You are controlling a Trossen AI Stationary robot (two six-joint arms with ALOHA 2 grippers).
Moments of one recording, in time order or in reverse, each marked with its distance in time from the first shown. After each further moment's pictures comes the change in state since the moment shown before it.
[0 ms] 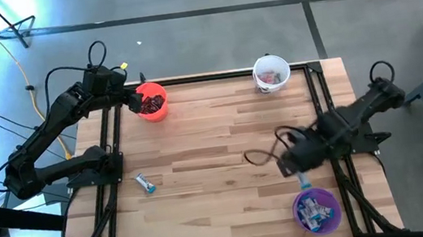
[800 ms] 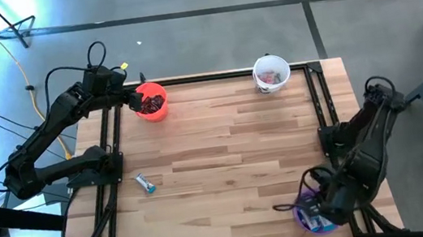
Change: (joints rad) left arm -0.001 0.000 0.000 0.000 0.000 -0.076; right arm 0.436 0.053 0.000 0.183 0.005 0.493
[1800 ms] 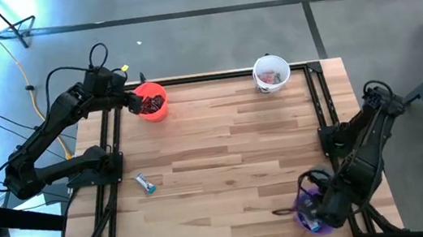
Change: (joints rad) left arm 0.000 0.000 0.000 -0.033 0.020 0.004; right arm -0.001 0.048 0.000 -0.067 -0.066 -0.153
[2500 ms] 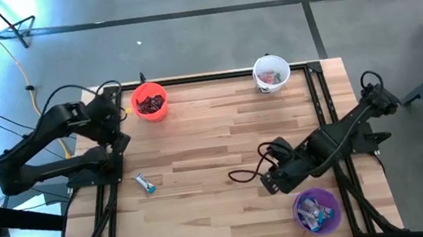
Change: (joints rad) left arm -0.278 -0.101 0.000 -0.649 0.061 -0.222; right arm -0.327 0.005 0.000 0.129 0.370 -0.563
